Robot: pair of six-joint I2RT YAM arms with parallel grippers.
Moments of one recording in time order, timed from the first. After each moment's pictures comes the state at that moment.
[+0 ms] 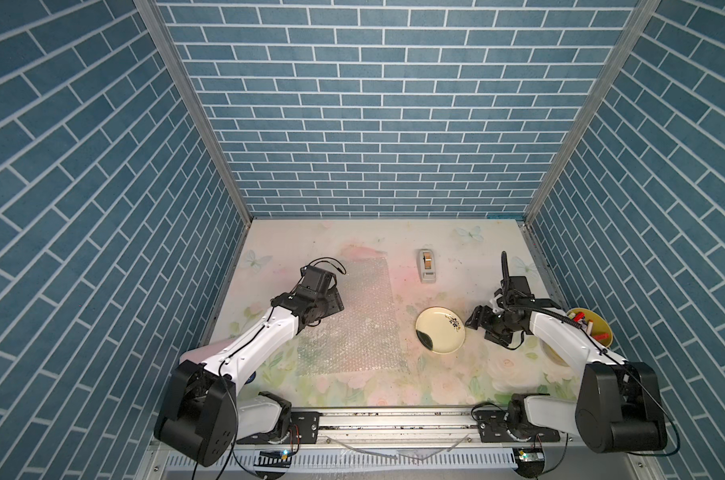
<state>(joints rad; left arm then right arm) -0.40 1.27 0.79 -0.54 -0.09 -0.74 0.10 1.29 0.69 -0.71 -0.39 0.50</state>
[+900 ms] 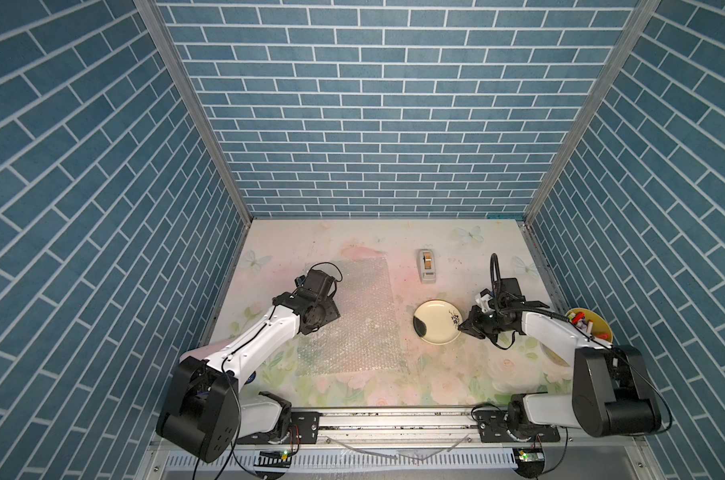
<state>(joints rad) -0.40 1.28 0.81 -0.67 -0.12 -0.84 0.19 1.31 0.66 -0.57 -0.53 0.53</state>
